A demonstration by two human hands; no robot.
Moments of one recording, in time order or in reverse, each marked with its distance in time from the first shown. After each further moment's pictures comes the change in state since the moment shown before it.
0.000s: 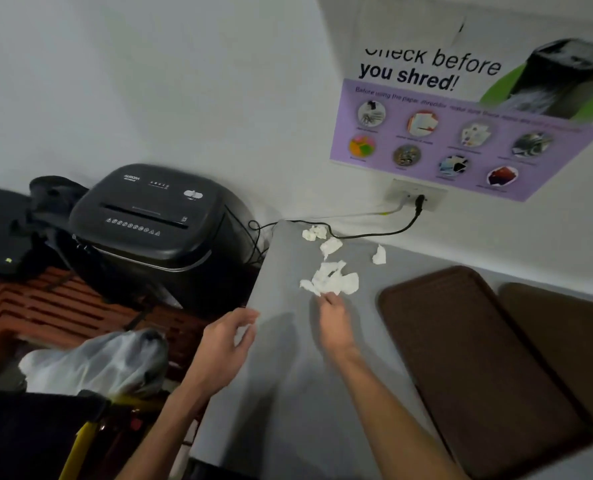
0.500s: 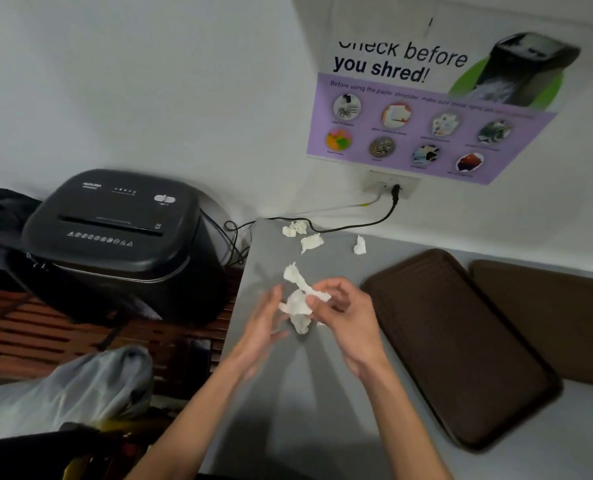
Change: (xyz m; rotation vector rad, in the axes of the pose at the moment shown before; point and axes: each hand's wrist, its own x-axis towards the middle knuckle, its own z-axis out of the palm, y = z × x) left_hand 0.041 0.059 0.041 -0.929 -0.345 -0.502; right_hand -0.068 -0.085 -0.122 1.059 0.119 0.197
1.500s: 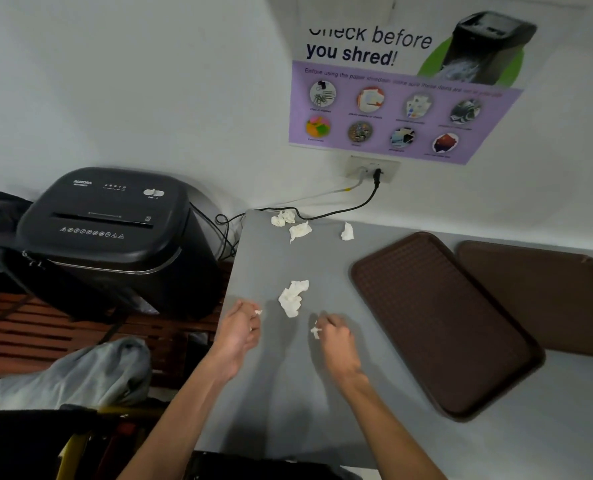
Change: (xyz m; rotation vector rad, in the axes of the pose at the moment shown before) left_hand -0.025 -0.015 -0.007 0.006 0.247 -0.149; right_hand -0.007 0.164 -0.044 -1.152 -0.009 0.029
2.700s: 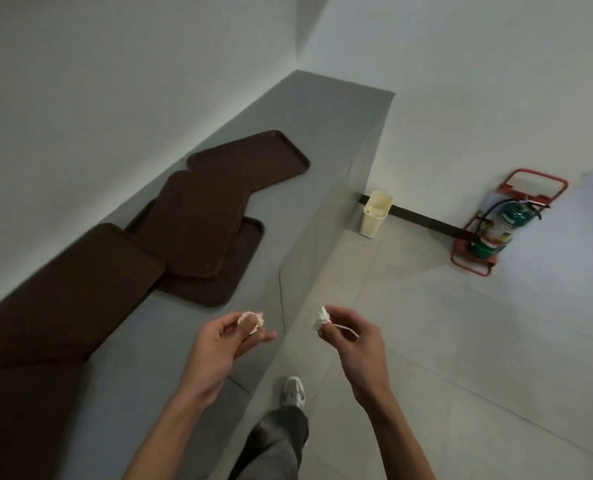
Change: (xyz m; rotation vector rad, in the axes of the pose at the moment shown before) left_hand -0.354 -0.309 0.667 0.580 -1.096 0.173; right_hand -0.517 0.576 -0.280 1.253 1.150 0.776
